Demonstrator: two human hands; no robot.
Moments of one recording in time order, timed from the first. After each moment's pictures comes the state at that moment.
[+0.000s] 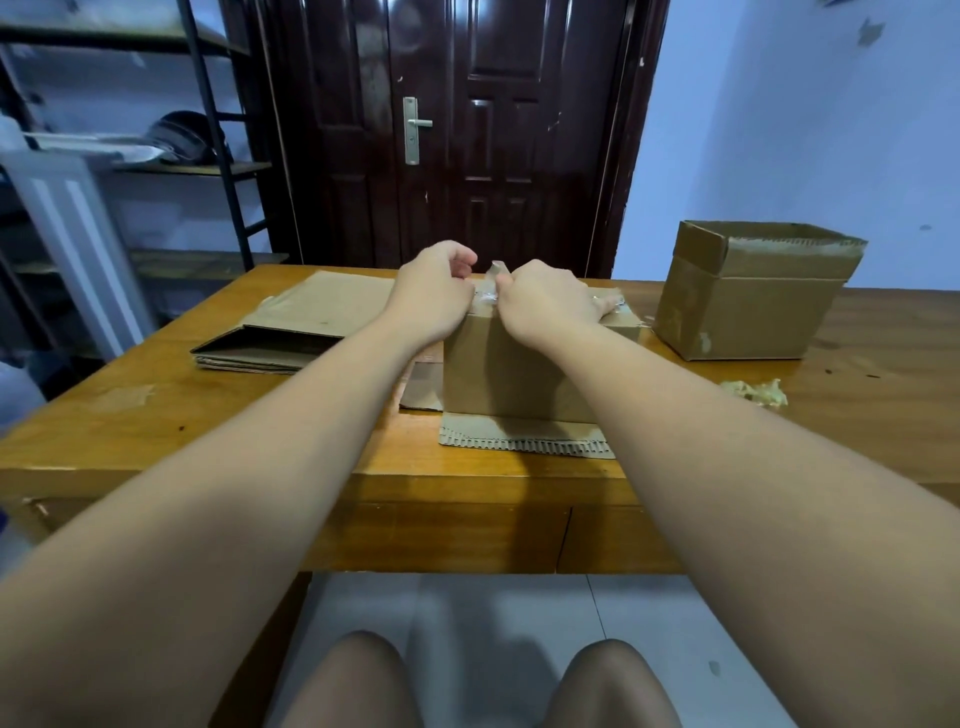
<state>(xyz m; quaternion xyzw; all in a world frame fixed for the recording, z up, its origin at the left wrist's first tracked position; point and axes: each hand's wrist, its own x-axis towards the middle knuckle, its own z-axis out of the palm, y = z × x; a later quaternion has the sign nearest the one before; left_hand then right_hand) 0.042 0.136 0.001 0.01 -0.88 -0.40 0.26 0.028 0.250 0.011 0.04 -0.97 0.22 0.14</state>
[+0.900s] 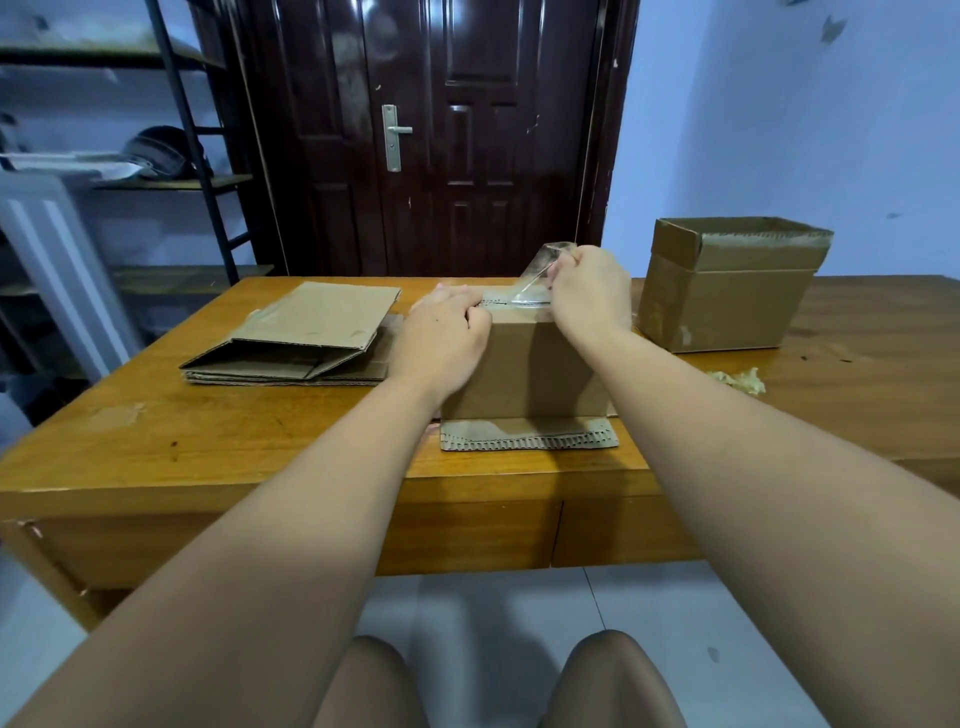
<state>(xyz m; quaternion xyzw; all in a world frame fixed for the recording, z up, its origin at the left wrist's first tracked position) 0.055 0.158 -0.030 -0.03 -0.91 -0.27 0.30 0.010 0.293 0.006 0.00 -0.87 0.42 0.24</state>
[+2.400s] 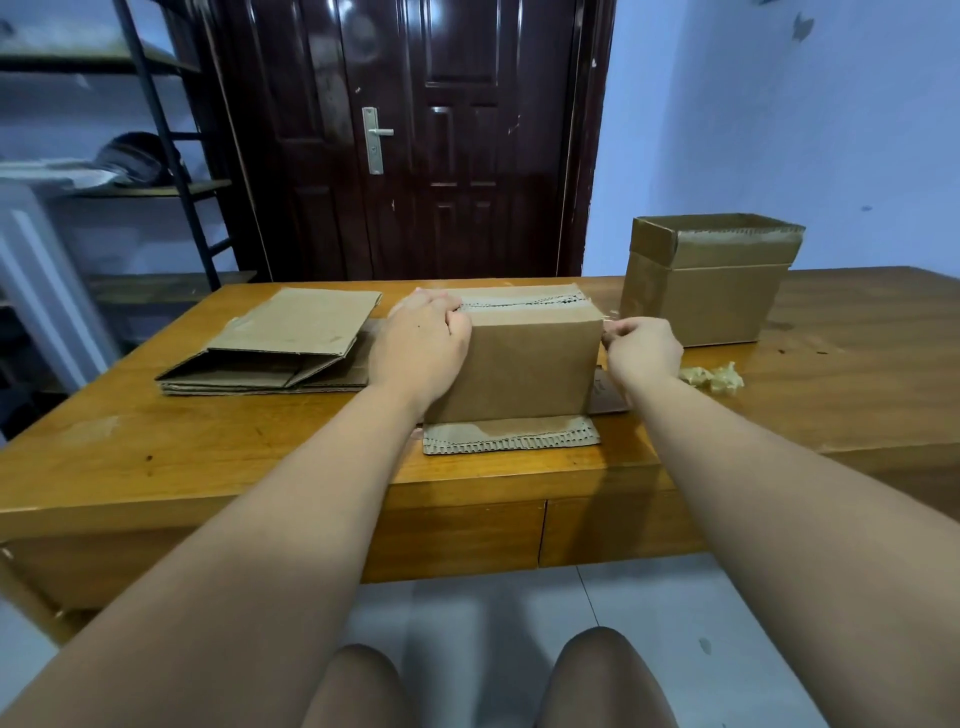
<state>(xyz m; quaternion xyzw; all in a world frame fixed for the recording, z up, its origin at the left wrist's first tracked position) 0.047 0.159 -0.036 0.00 -0.92 -0.25 0.31 0.007 0.364 -0.043 -0.16 -0.81 0.53 0.18</state>
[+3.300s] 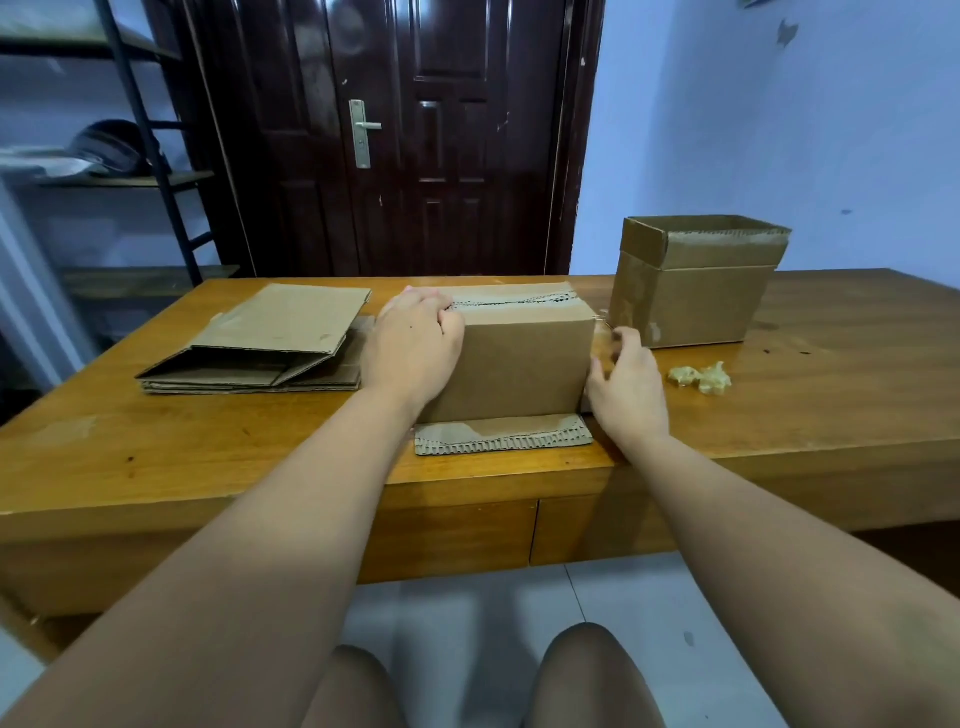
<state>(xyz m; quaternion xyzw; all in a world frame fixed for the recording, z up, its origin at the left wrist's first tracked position) 0.052 0.161 -0.035 0.00 -0.92 -0.25 0.31 0.020 0.372 -0.086 -0.02 -0.89 0.38 0.24</state>
